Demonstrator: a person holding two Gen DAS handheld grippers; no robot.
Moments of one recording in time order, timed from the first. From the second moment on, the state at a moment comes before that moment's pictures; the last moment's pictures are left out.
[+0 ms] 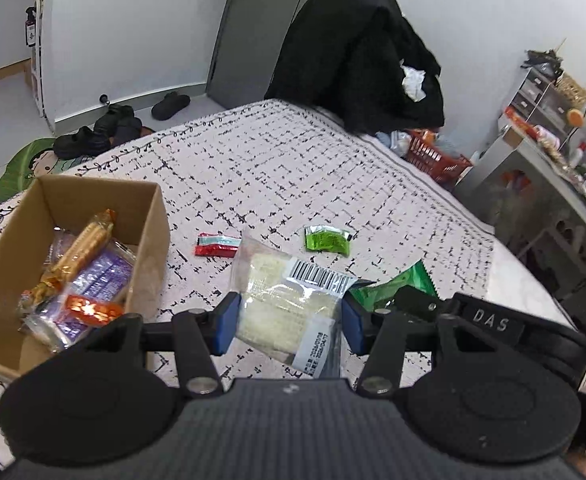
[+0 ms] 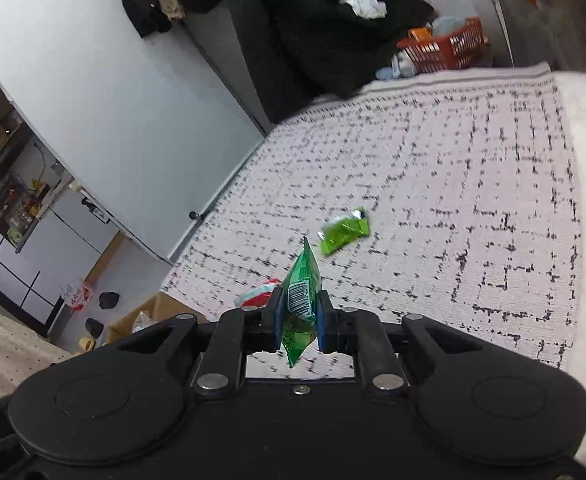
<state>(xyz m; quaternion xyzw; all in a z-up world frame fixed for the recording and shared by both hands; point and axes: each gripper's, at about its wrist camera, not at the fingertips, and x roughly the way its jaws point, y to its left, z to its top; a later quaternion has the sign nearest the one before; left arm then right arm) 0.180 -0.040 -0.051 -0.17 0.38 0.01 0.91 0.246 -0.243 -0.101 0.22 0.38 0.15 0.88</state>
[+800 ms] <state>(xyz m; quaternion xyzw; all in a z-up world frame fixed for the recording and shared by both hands) 0.139 0.065 -0.050 -0.23 0.36 0.08 0.90 0.211 -0.148 -0.051 0.16 0.36 0.19 0.90</state>
